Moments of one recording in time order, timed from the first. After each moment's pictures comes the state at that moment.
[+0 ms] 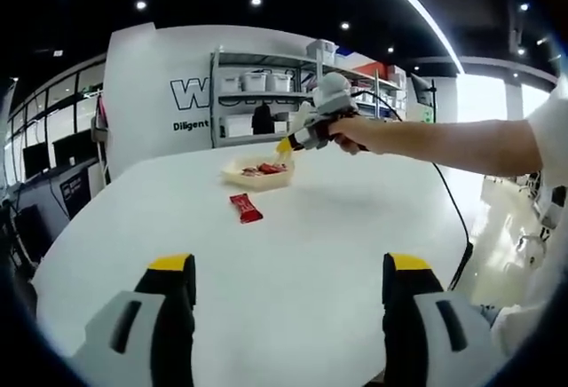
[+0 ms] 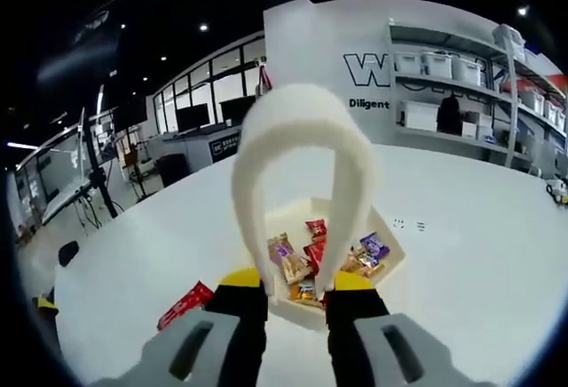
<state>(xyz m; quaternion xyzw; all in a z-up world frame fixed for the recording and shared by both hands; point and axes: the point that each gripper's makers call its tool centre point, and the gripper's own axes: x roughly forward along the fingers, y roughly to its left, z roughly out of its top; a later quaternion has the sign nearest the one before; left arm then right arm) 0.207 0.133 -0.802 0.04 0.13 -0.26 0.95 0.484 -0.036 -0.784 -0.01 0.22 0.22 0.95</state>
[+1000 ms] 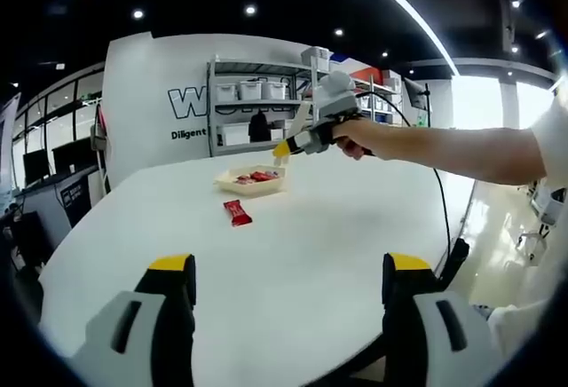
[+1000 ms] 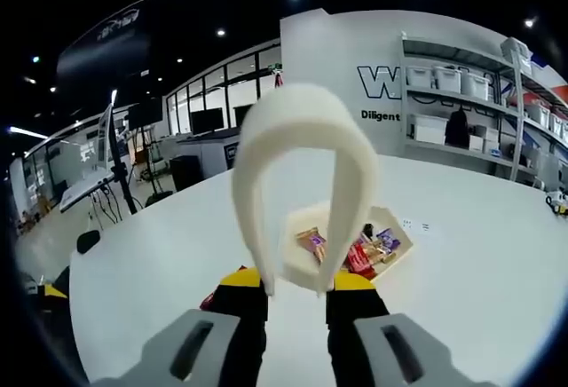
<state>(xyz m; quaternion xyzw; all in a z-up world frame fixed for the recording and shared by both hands) 0.172 0.129 -0.790 0.05 0.11 -0.27 0.96 0.422 -0.018 -0.764 -0.02 0.20 0.25 0.95</state>
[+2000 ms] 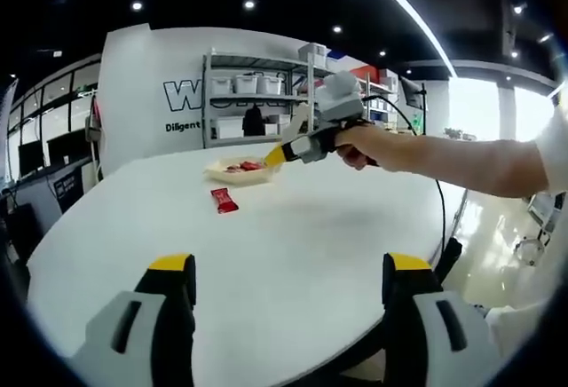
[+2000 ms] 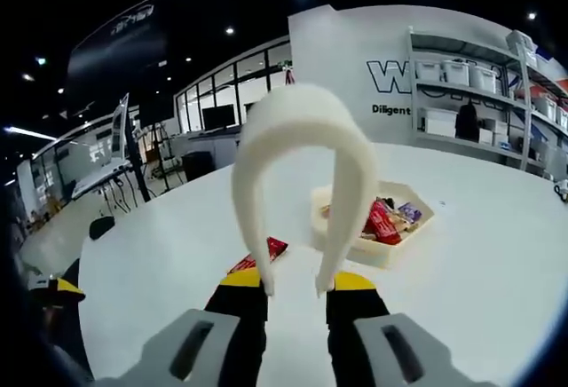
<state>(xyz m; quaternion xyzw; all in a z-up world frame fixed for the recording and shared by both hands) 0.169 0.116 -0.812 0.03 0.13 -0.28 0.95 0.386 0.008 -0.799 -0.01 0.21 0.28 0.94</state>
